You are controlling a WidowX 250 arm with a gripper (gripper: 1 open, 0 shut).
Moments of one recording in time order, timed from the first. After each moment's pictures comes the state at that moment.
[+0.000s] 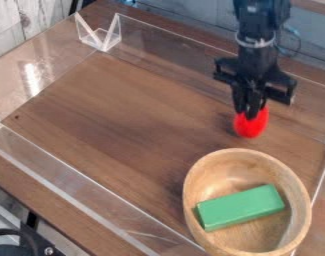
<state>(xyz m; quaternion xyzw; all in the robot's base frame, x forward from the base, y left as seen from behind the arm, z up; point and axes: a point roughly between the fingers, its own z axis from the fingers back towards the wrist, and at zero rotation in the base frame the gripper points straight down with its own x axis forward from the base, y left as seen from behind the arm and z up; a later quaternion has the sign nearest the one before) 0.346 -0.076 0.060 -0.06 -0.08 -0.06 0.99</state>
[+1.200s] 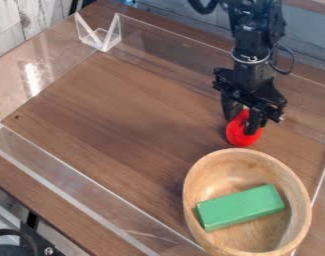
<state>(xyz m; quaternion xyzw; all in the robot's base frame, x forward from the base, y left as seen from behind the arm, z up) 0.340 -0.074 0.045 -0.05 -0.08 -0.14 0.99</state>
